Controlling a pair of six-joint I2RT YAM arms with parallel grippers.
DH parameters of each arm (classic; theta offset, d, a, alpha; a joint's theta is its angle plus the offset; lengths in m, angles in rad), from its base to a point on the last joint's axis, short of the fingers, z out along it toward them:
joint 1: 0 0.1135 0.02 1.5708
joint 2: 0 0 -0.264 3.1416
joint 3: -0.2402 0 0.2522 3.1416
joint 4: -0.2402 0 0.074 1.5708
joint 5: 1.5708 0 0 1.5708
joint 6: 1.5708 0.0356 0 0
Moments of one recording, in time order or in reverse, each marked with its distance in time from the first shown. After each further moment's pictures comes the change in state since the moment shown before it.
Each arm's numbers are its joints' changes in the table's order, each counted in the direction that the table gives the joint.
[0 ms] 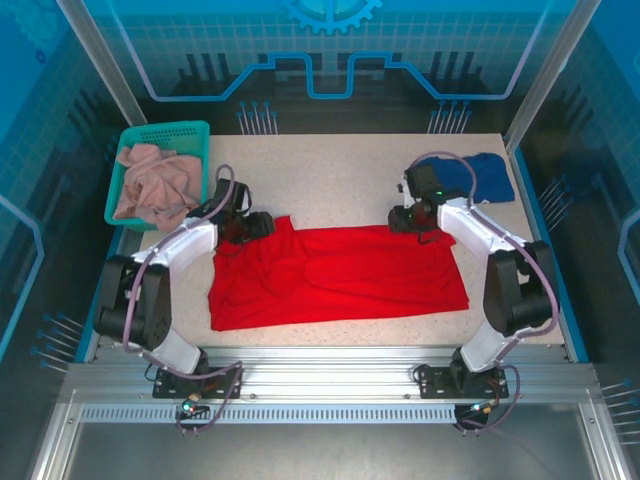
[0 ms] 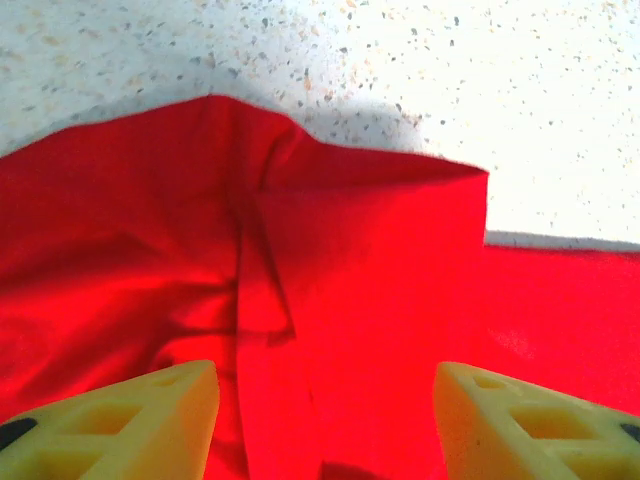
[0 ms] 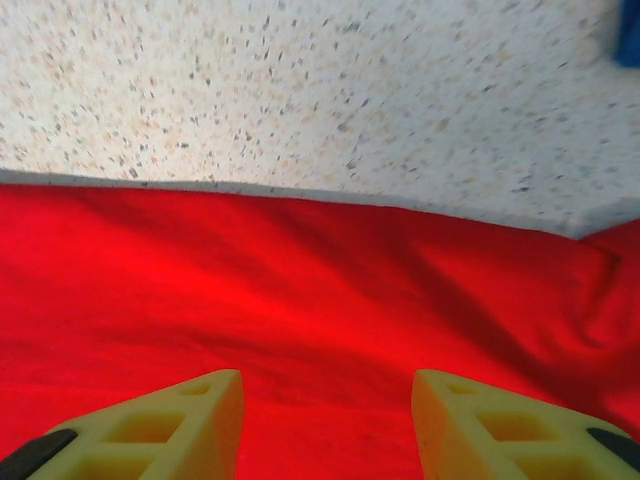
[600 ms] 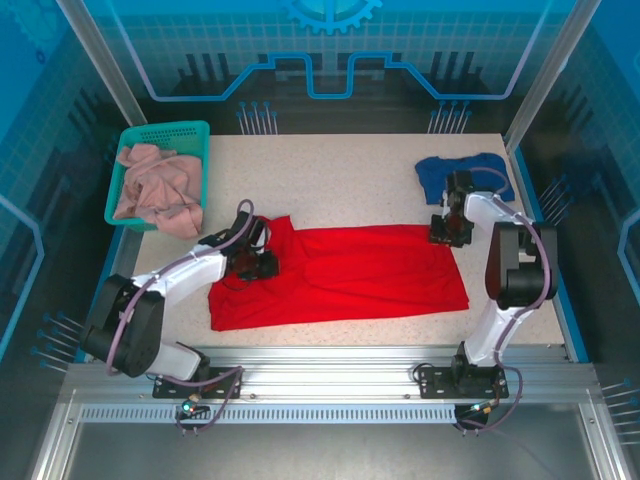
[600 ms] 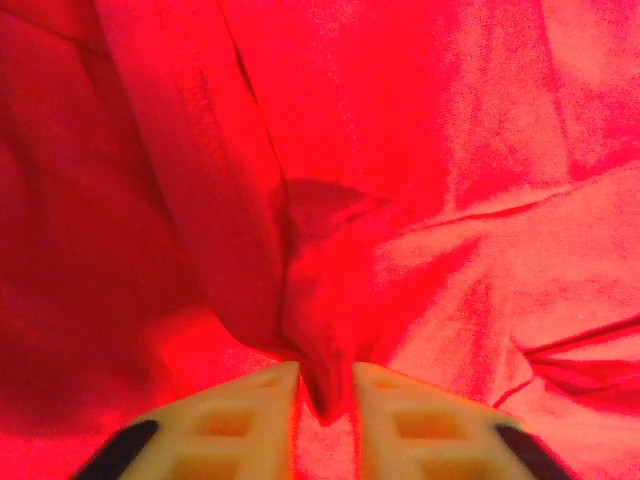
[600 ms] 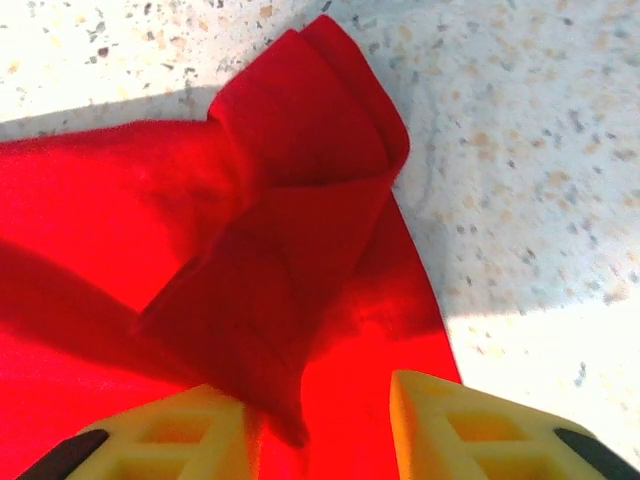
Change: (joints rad) left arm -0.186 0.191 0.238 -0.090 0.004 -0.010; right arm -0.291 -0.125 -0.006 -0.139 -0.009 0.000
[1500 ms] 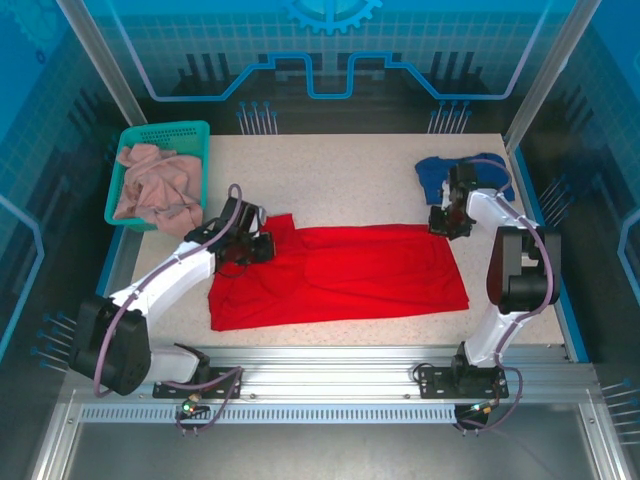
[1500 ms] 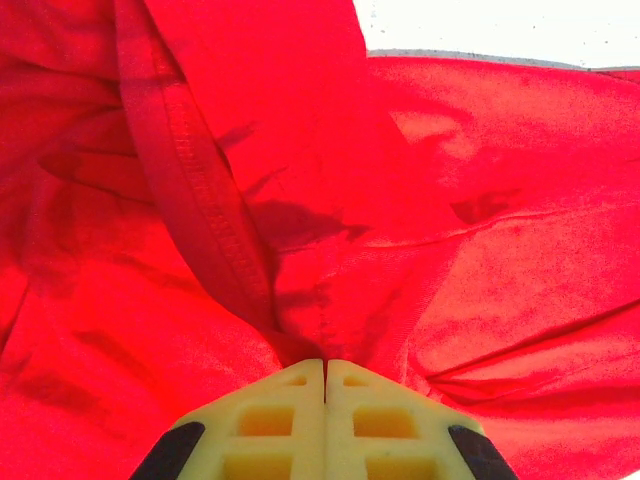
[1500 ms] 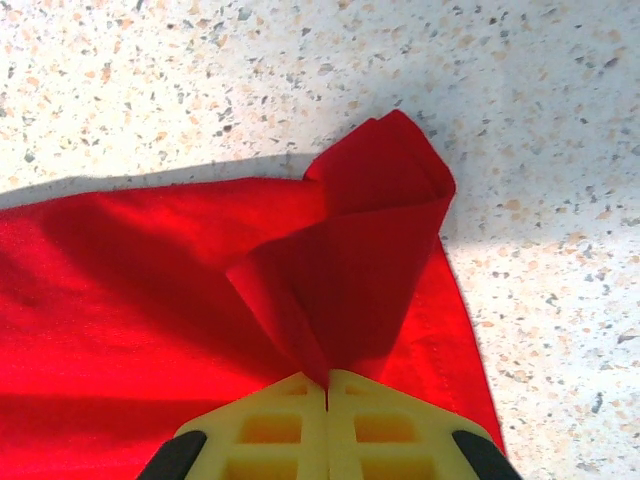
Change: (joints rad) left arm 0.020 0.081 -0.096 -0.048 -0.004 0.032; right arm -0.002 0.009 -0.041 0.021 -0.067 -0.015
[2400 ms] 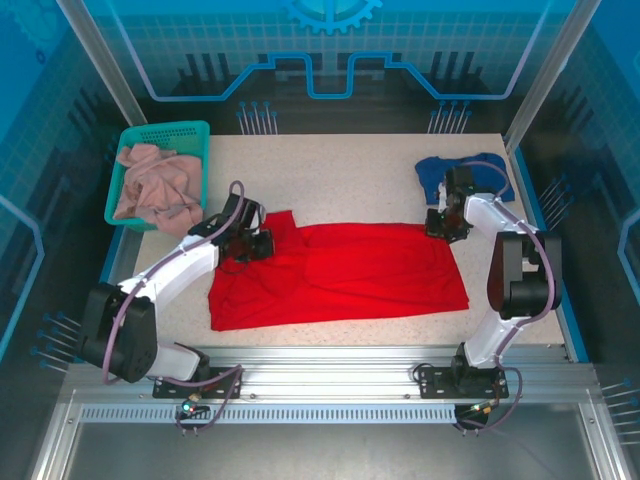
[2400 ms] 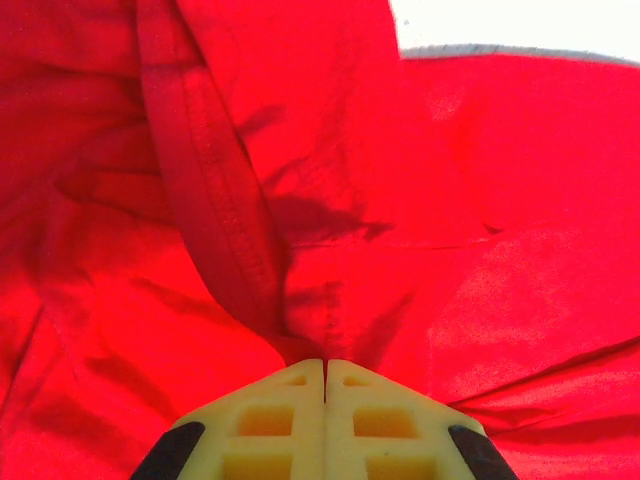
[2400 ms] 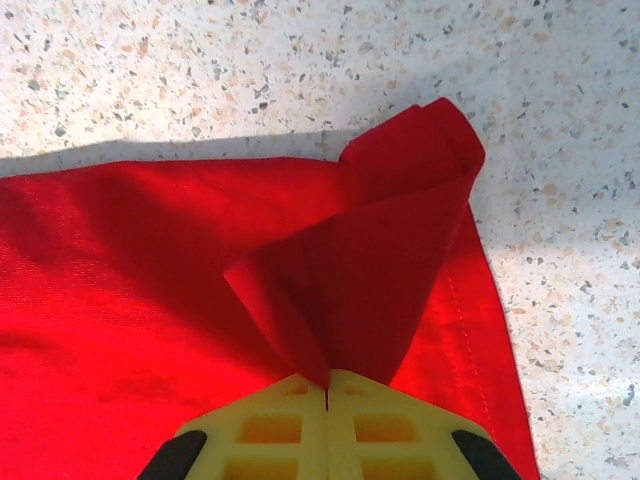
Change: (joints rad) left arm 0.026 -0.067 -0.020 0.010 -0.008 0.008; right arm 0.027 0.040 0.054 0.039 -0.005 0.001
